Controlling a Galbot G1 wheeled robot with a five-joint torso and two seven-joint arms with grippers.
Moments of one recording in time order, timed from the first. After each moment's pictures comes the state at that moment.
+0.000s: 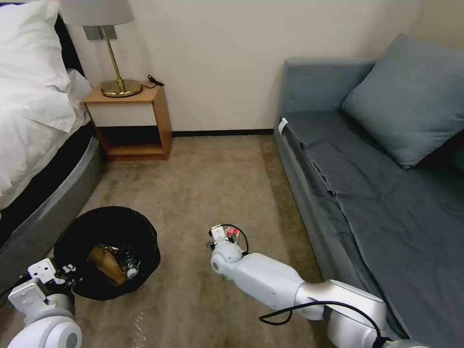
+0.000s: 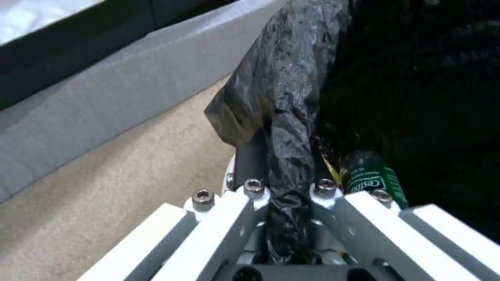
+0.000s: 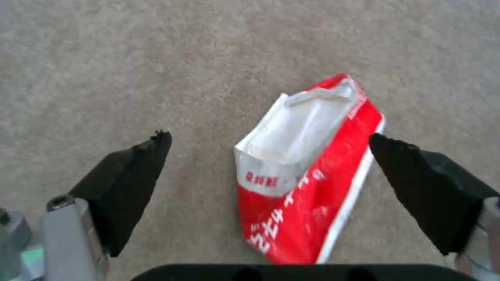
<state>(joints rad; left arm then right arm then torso) 1.63 -1.44 -0.92 -2.24 -0.53 0.54 -0.46 -0.42 1.59 -0.74 0.77 0.93 -0.34 0.56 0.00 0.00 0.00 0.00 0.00</state>
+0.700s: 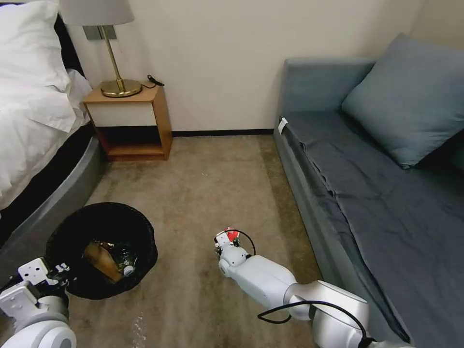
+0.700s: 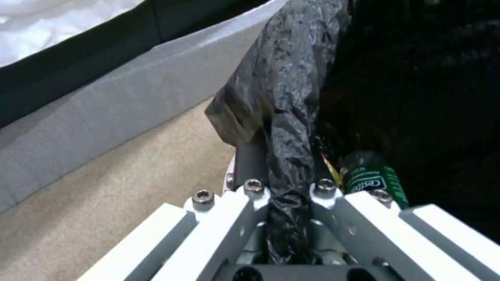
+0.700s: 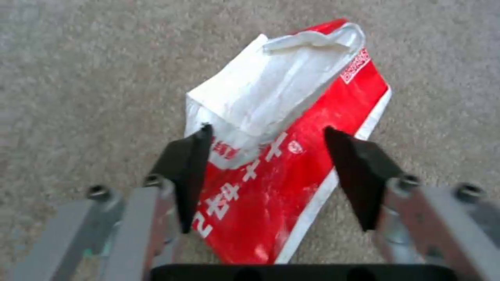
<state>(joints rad) 1.64 -1.45 -0.94 -2.27 -0.54 0.53 -0.46 -0.44 1.61 -0.70 0.58 0.74 -0.31 0.38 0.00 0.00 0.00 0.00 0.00</state>
